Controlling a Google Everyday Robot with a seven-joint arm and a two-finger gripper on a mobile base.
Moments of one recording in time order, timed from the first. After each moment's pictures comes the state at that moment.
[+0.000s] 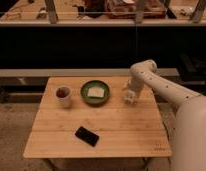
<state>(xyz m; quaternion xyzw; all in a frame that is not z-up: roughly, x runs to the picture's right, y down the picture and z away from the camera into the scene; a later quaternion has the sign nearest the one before) 0.200 0.022 0.927 -0.18 -0.14 -0.49 0.84</state>
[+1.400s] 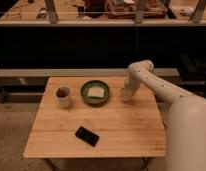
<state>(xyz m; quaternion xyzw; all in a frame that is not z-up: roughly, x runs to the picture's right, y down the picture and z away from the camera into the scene) 0.180 0.006 0.932 -0.16 -0.17 -0.50 0.84</state>
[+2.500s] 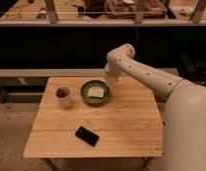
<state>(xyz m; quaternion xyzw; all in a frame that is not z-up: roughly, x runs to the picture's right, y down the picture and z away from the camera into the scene) 0.032 -0.077 0.871 -0.05 -0.16 -0.59 0.79</state>
